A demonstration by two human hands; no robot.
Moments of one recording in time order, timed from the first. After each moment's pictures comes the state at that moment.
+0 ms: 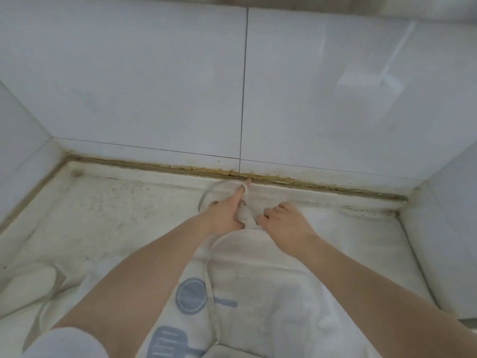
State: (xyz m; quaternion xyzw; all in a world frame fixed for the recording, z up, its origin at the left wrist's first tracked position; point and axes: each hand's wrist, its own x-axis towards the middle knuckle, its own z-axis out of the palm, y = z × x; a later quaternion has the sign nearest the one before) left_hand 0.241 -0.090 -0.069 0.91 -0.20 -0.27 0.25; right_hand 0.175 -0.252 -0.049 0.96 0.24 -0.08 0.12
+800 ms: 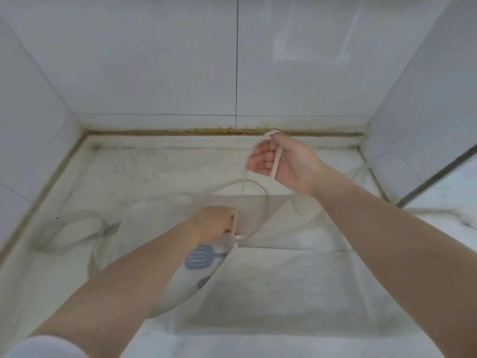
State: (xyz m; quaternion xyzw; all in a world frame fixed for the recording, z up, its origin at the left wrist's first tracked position) left_hand 0.088 -0.004 -0.079 0.89 -0.39 -0.23 0.05; right_hand 0.055 -0.187 0.057 0.57 -0.07 -0.14 -0.80
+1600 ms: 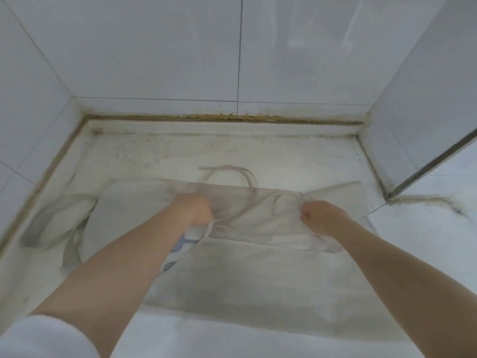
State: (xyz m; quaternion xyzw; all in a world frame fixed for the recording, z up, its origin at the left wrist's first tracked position) left_hand 0.077 0.022 -0.048 0.91 -0.27 -0.27 -0.15; right_hand -0.022 -0.246 -0.062 0.96 -0.15 -0.25 -0.02
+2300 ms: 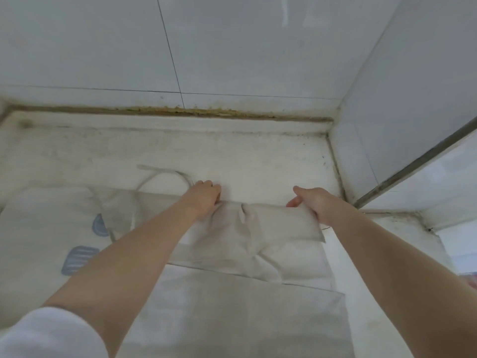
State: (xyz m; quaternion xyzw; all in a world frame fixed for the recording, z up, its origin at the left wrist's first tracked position) left_hand 0.103 -0.141 -0.097 0.93 -0.29 -0.21 -0.04; right_hand 0.018 -0.391 -0.073 0.71 -0.38 -0.25 -0.53
